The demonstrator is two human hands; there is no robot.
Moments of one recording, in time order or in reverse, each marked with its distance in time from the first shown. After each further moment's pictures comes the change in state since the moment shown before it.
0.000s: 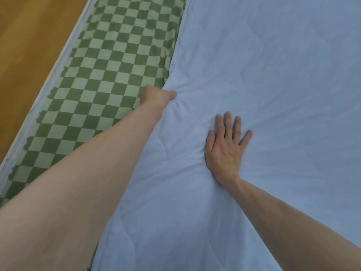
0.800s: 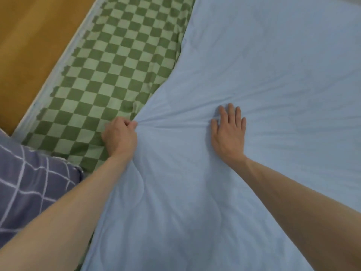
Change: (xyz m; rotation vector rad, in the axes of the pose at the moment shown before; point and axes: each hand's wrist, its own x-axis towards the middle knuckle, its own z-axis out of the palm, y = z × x) left_hand -0.139 -0.190 -0.119 0.554 0.446 0.214; right_hand -0.080 0.013 -0.053 0.001 -0.142 -0.089
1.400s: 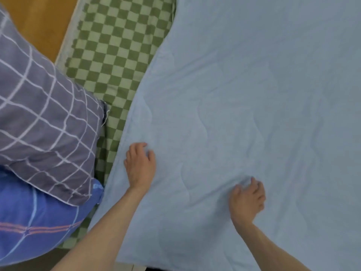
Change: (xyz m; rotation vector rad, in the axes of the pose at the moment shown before) left_hand -0.306 -0.082 -0.082 0.141 -0.181 0.092; right_hand -0.409 0.098 -0.075 0.085 -0.133 0.768
